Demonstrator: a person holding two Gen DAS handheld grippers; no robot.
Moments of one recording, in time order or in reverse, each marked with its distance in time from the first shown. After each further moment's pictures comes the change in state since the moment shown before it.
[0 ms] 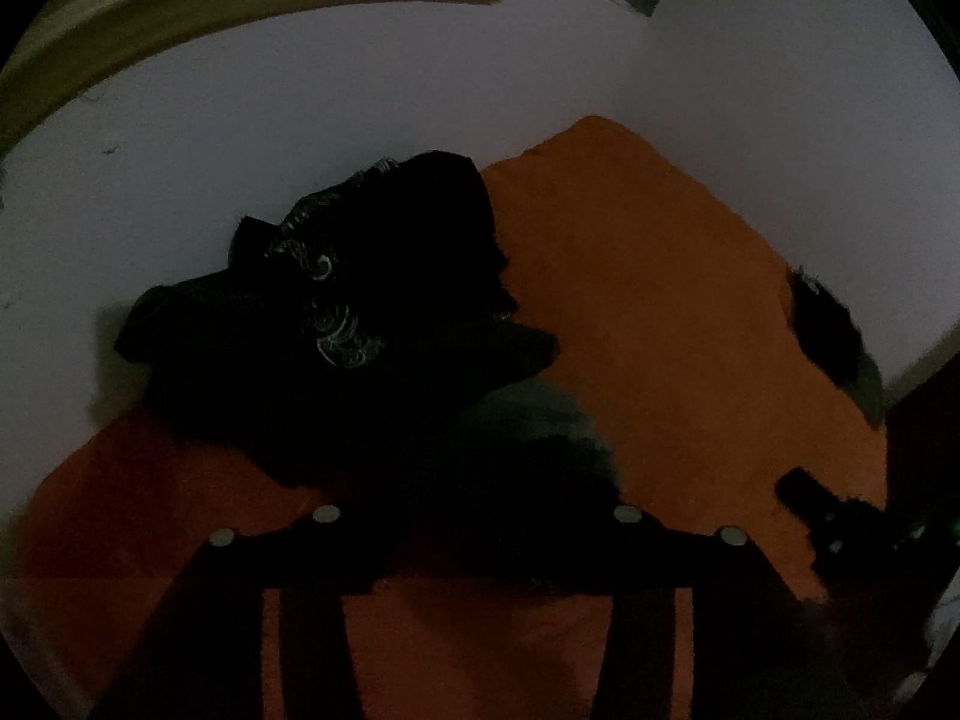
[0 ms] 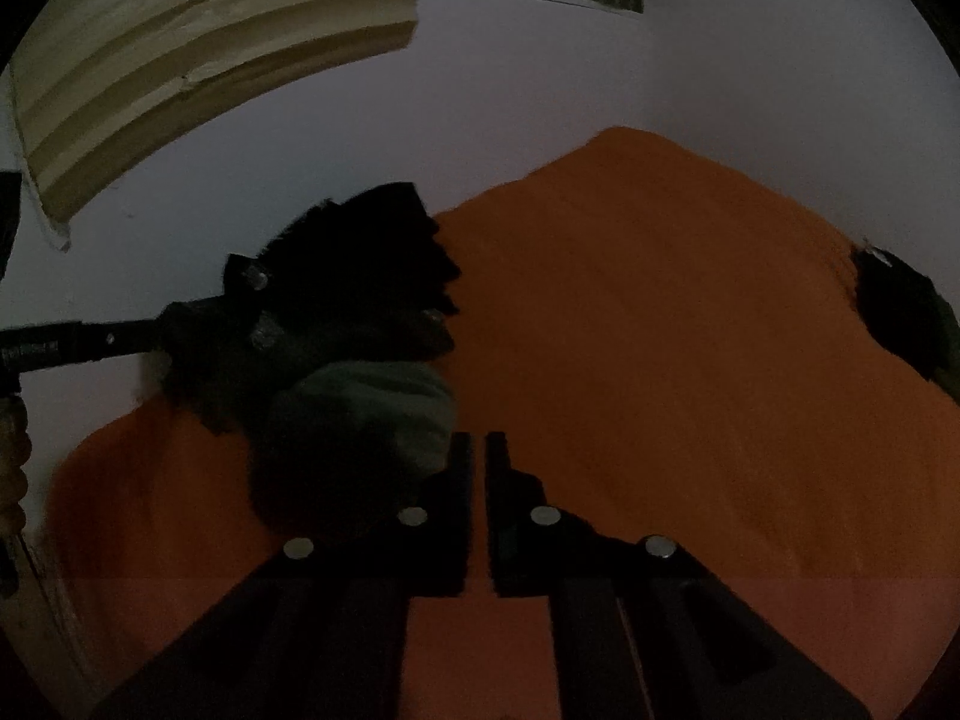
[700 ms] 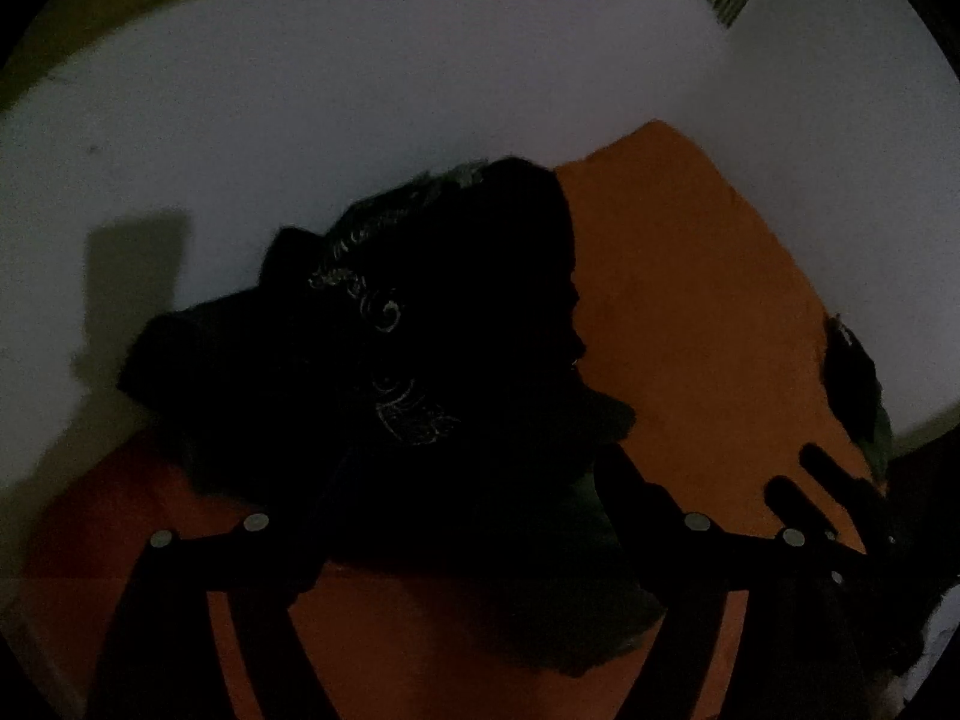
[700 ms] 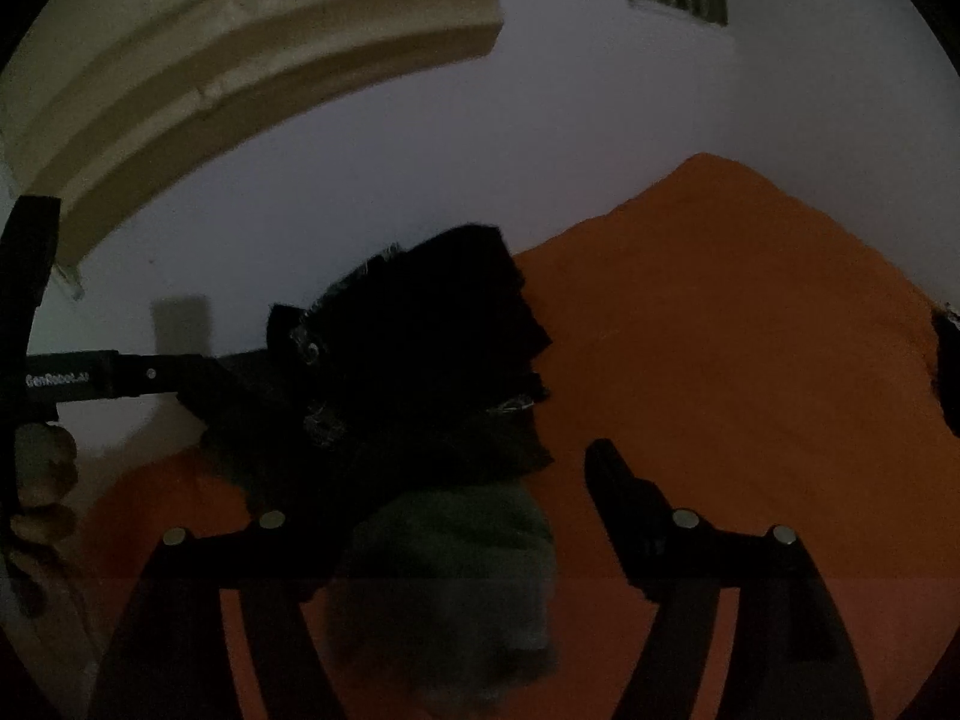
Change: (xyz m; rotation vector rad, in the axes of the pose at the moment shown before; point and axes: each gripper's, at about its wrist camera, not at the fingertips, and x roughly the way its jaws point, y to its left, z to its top) left arm 0.068 0.074 0.080 -0.102 0.093 0.001; right arm 0.101 0.053 0.098 -0.060 0.021 0.126
